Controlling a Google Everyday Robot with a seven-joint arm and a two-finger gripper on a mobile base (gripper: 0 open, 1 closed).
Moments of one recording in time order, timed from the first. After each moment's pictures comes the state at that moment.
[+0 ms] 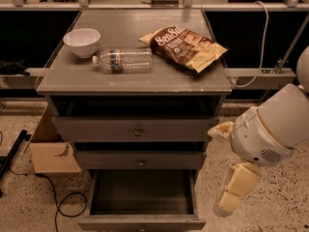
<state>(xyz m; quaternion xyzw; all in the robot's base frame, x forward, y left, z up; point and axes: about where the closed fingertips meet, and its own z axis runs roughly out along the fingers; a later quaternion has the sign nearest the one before) 0.348 -0.122 0.833 -0.61 0.75 0.20 0.16</state>
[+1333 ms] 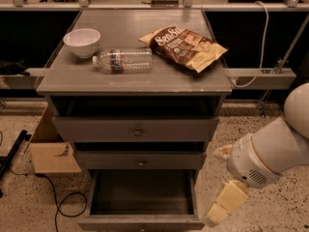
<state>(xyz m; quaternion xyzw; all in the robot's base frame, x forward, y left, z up) 0.342 -0.130 0.768 -0.53 0.80 0.23 0.15</state>
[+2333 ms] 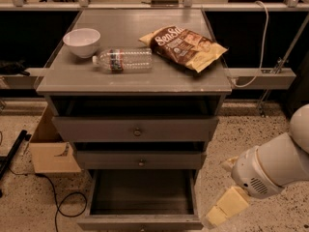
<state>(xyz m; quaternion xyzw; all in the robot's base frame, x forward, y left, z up) 0.339 -0.145 0.739 -0.44 0.85 0.24 0.14</state>
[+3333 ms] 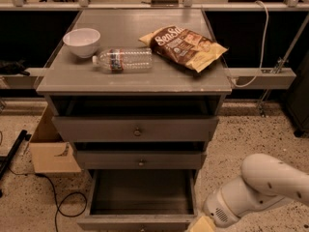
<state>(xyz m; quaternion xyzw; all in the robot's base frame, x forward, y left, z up) 0.311 -0.104 0.578 -0.39 0.85 0.35 0.06</state>
